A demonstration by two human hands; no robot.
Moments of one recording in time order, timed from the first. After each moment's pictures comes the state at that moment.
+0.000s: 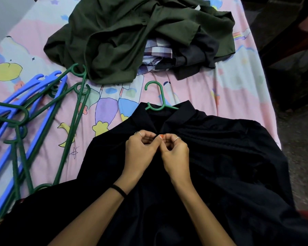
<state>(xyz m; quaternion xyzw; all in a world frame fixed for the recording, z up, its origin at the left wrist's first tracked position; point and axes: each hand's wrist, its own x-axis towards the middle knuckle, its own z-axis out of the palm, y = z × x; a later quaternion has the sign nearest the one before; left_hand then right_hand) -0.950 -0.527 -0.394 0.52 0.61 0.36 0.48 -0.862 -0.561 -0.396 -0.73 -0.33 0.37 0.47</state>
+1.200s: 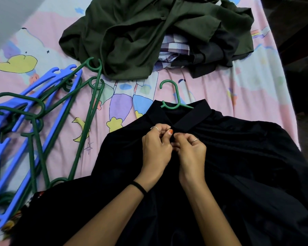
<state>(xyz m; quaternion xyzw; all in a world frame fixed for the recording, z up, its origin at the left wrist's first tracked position) -0.946 -0.524 -0.390 0.54 0.59 0.40 0.45 -0.880 -0.554 -0.372 -0.65 -0.13 0.46 0.59</state>
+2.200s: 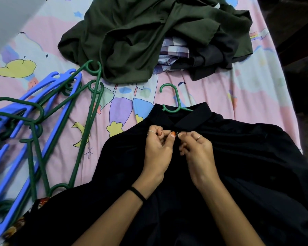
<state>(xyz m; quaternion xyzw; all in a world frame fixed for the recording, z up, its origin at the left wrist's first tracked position) -0.945 -0.523 -0.390 0.39 0.49 0.47 0.62 -0.858 -0.550 -0.367 -0.62 -0.20 0.51 0.57</state>
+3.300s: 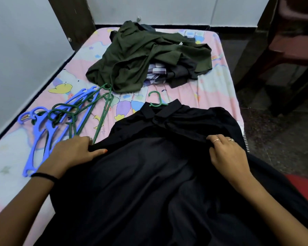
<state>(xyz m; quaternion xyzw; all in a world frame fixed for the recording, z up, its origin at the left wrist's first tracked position) -1.141 -0.613 -0.278 0.75 0.64 -0.14 0.04 -0.748 -0.729 -0.320 -0.74 -0.66 -0.08 0.13</state>
